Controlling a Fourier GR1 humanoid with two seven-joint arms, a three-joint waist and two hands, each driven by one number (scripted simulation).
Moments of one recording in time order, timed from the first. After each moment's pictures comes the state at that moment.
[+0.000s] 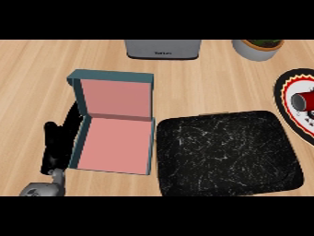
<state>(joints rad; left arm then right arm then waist) -0.05 0.13 -0.07 -1.46 -0.05 0.17 0.21 -0.70 -0.82 -0.67 -0.16 0.45 0.36 -0.70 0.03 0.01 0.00</state>
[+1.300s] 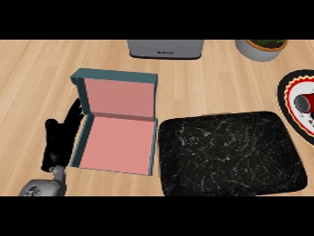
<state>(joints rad) -0.07 0.12 -0.05 -1.45 -0.06 0.16 0.21 -0.59 -0.79 -0.65 -0.17 0.41 0.31 -0.79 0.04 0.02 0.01</state>
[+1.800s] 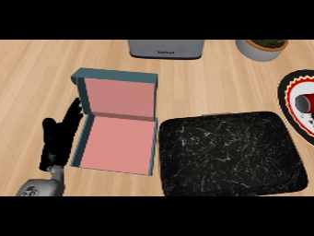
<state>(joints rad) -0.07 0.13 -0.05 -1.46 -0.05 0.15 0.22 -0.55 -0.82 -0.65 -0.15 0.42 0.29 -0.80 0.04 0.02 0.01</state>
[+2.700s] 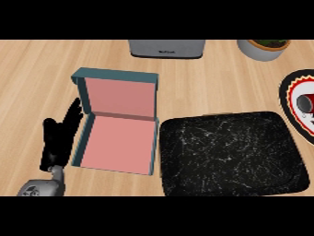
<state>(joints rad) -0.07 0.12 -0.05 -1.46 -0.06 0.15 0.22 -0.48 -0.89 -0.72 -0.13 0.36 0.25 -0.82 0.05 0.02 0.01</state>
